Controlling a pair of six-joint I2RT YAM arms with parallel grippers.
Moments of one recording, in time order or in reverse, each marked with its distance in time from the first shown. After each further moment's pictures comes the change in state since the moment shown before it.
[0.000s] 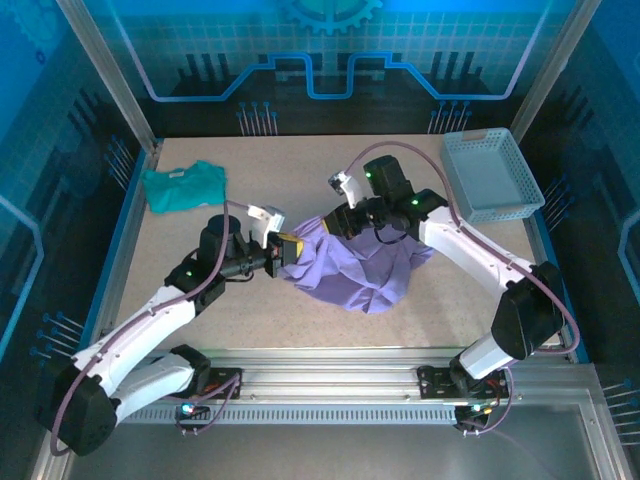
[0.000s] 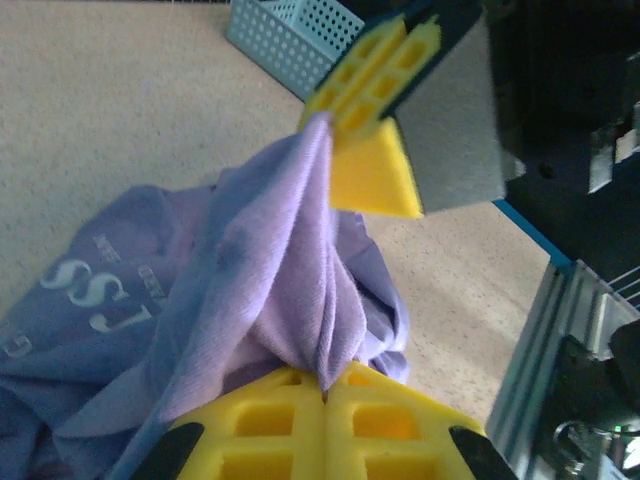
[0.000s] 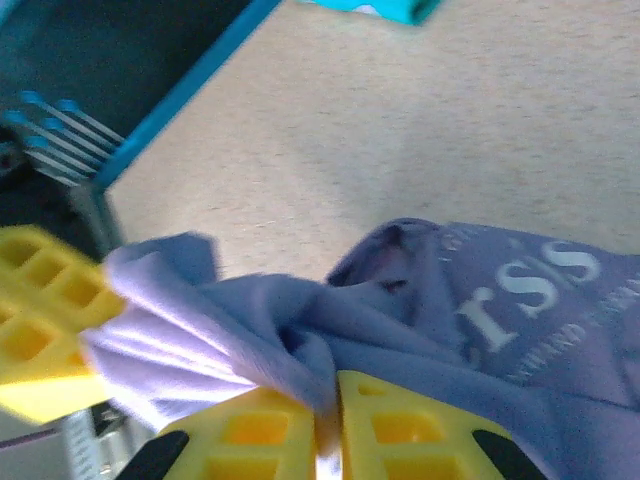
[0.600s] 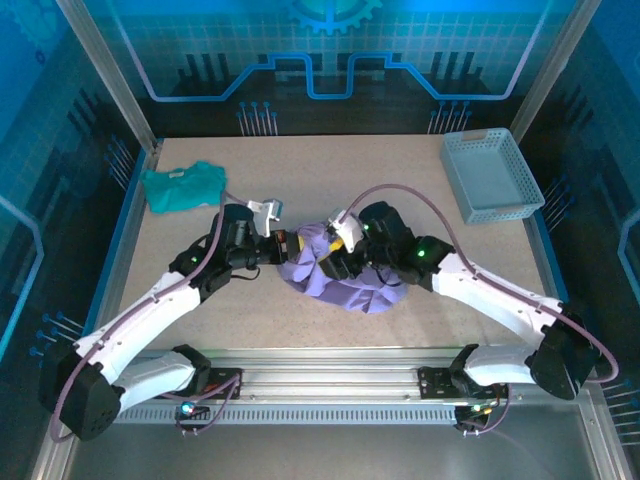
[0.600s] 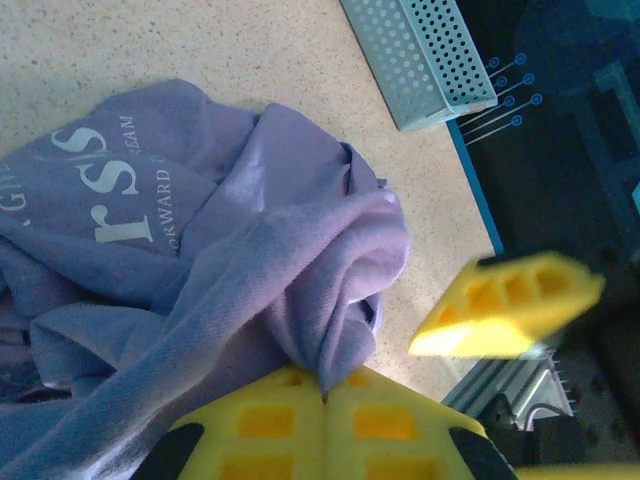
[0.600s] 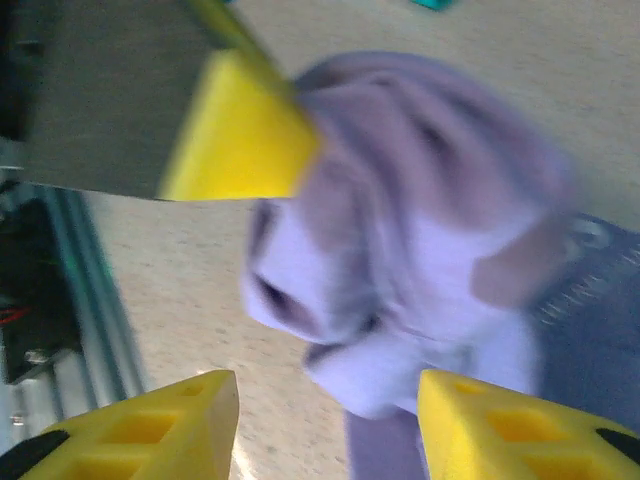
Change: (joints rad) left arm -0.031 0.092 0.146 -0.196 -0.111 -0.370; right arm 0.225 -0.251 -0.338 0.207 0.211 -0.044
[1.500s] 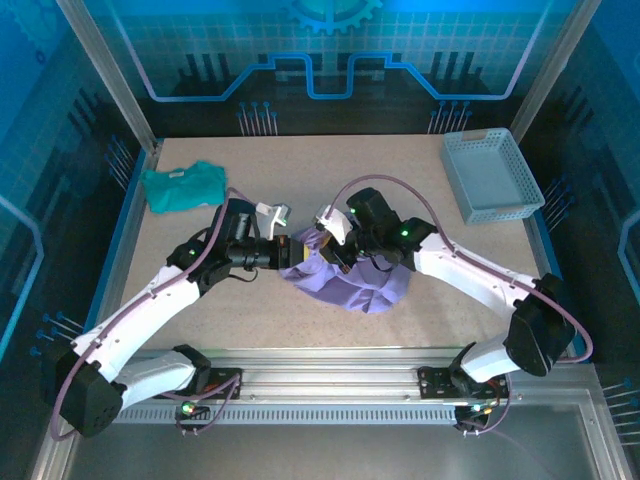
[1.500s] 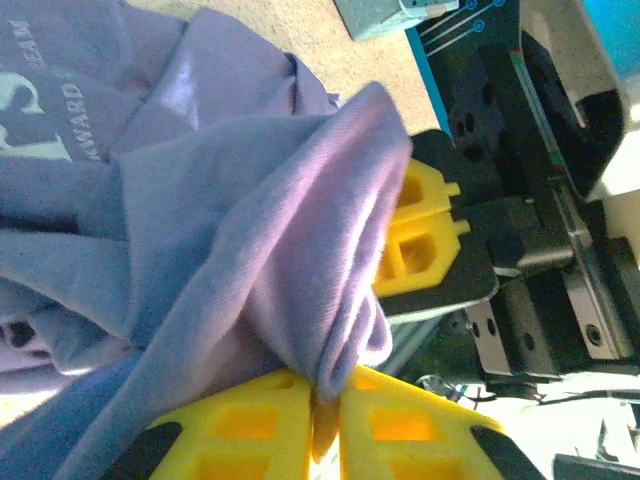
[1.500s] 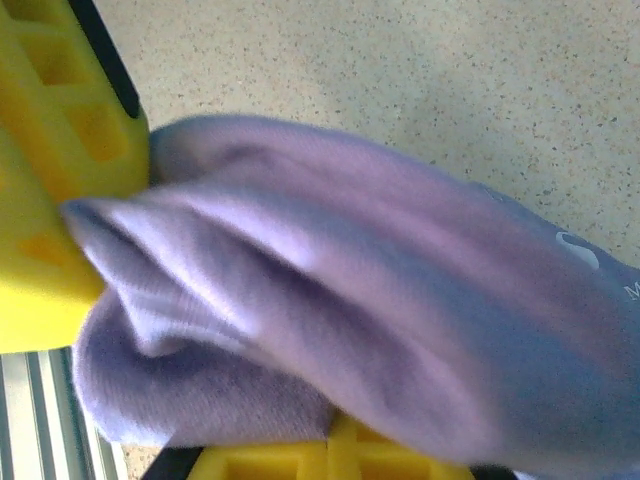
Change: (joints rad) left arm 0.005 0.020 0.083 -0.164 0.187 0.089; right arm -0.071 0.159 0.166 -0.163 -0.047 -0.228
